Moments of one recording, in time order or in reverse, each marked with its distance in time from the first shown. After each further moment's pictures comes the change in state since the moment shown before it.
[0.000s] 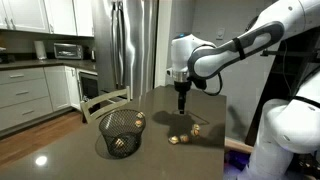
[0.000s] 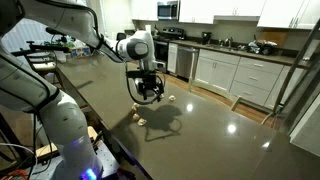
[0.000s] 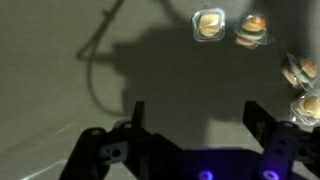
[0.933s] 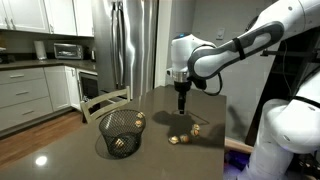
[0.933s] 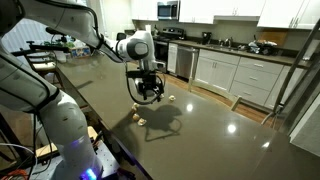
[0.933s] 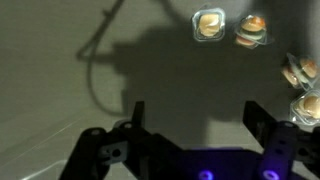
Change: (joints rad) arm 0.001 0.000 -0.001 0.000 0.000 0.000 0.000
